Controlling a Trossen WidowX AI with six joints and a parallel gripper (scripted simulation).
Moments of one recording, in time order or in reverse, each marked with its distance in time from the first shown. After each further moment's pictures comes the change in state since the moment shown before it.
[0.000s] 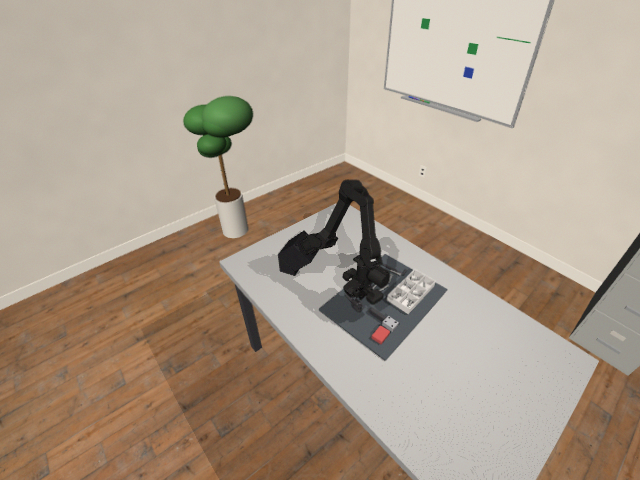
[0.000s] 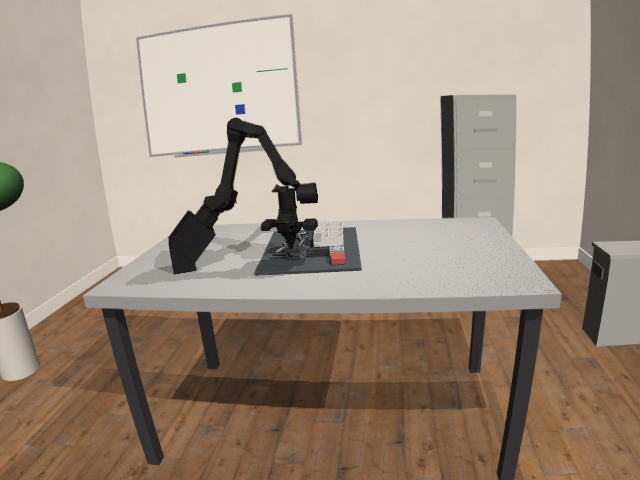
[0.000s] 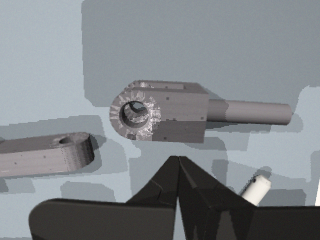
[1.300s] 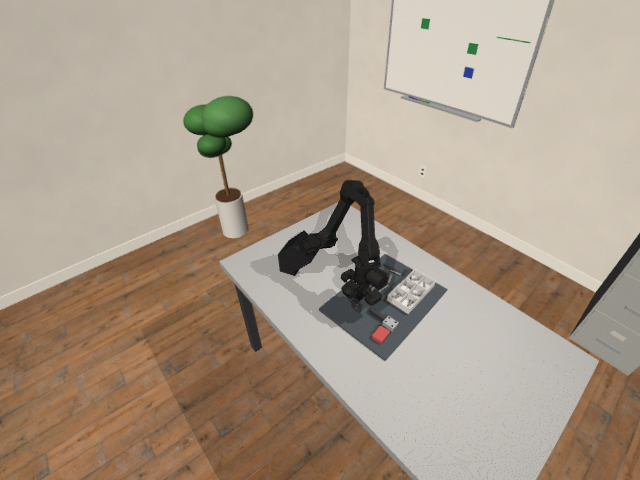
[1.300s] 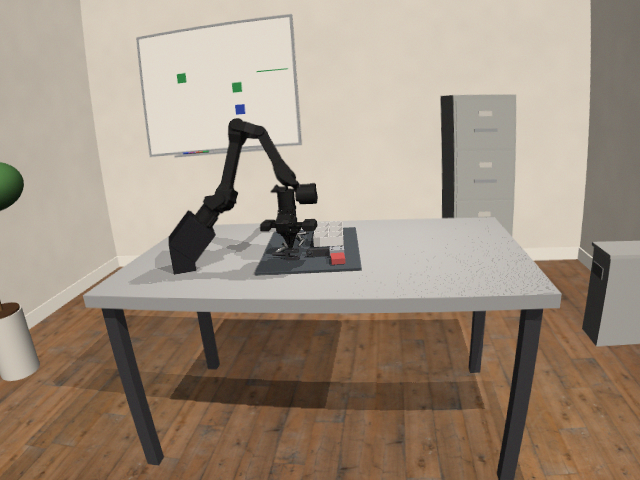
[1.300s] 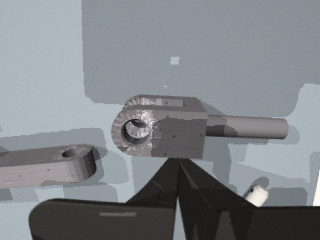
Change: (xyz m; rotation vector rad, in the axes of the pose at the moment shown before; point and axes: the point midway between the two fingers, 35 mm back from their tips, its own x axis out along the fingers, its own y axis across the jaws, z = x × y) arm -0.001 0.001 0.009 0.000 0.005 0.000
